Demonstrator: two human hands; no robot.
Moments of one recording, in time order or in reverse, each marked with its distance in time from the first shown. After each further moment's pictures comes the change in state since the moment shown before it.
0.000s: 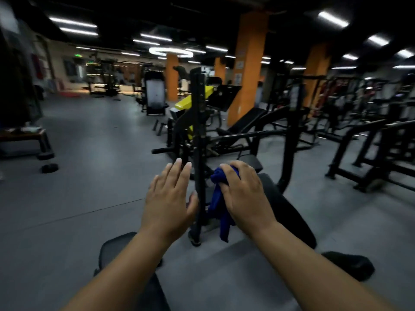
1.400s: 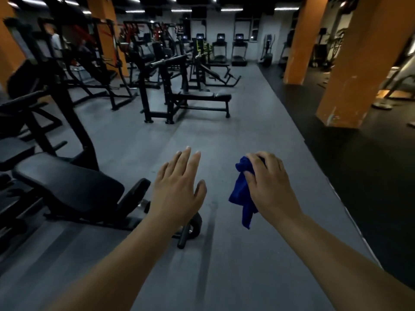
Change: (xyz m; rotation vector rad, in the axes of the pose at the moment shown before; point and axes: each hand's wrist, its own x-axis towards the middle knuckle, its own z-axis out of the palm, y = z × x) left_hand -0.239 0.775 0.102 -0.439 -0.330 0.797; right_hand -0.562 0.402 -0.533 -0.514 0.161 0.847
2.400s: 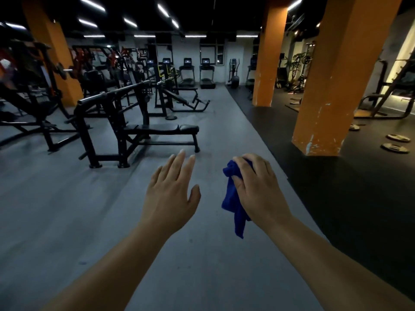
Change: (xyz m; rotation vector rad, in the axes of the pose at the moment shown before) left_hand 0.711 0.028 0.289 -0.039 0.073 0.168; right_hand 0.594 0.401 0.190 -0.123 0.134 -0.028
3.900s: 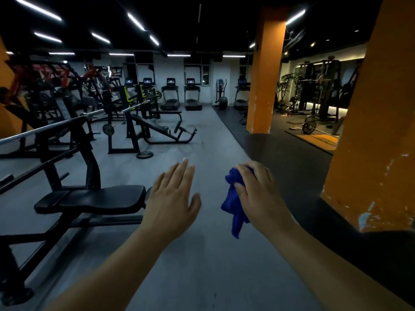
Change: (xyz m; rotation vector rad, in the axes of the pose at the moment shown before) left_hand 1.212 -0.383 0.672 0.019 0.024 0.105; right_hand 1.034 0.611 0.755 -0.021 0.011 0.045
